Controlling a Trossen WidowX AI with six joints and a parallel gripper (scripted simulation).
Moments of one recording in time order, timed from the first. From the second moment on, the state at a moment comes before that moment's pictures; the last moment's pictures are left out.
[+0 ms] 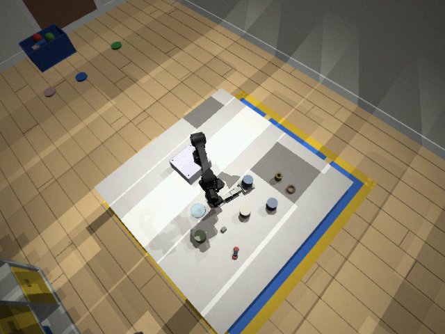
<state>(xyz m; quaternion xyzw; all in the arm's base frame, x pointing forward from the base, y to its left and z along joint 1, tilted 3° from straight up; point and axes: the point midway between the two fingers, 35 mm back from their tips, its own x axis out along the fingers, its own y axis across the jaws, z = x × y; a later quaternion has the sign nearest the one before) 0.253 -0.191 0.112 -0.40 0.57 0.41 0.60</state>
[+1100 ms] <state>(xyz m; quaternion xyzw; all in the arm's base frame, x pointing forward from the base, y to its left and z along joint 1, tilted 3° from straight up) 0.192 -0.255 0.071 -0.40 0.57 0.40 0.59</state>
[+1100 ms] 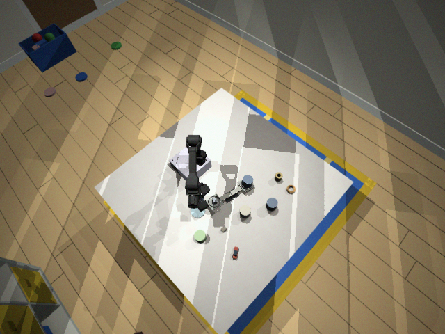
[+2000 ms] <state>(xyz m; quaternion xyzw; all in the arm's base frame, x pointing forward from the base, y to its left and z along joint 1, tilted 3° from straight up) 0.079 -0.301 -0.015 -0.40 0.57 0.40 0.59</state>
